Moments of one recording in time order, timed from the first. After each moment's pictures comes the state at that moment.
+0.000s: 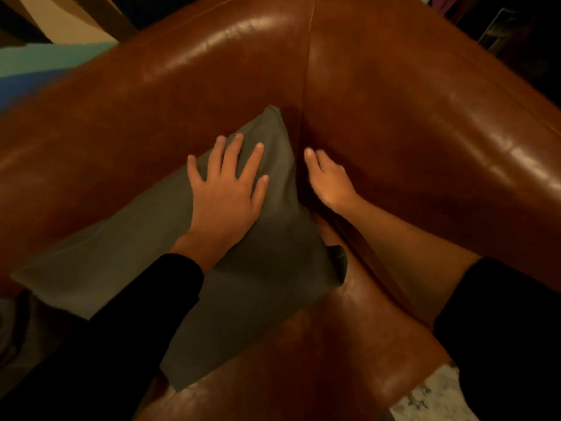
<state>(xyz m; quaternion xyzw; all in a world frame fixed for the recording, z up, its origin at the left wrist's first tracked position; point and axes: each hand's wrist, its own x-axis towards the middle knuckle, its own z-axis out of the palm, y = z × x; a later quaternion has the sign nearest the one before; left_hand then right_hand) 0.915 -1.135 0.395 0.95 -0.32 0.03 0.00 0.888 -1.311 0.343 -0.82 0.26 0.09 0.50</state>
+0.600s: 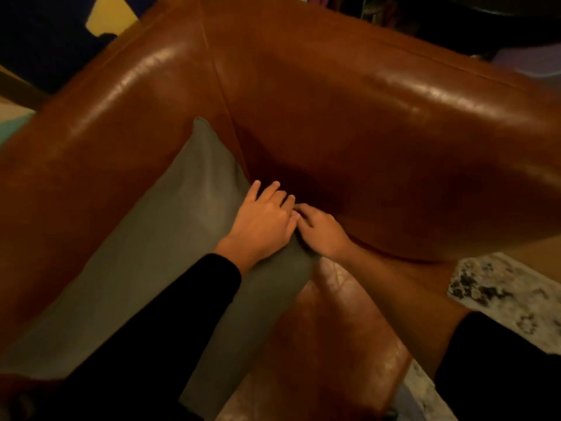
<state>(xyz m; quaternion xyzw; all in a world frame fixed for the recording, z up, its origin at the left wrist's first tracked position) 0.864 -1.180 0.374 0.80 -0.59 -0.10 -0.10 0.768 -1.271 0.306 -0.82 0.31 0.04 0.48</state>
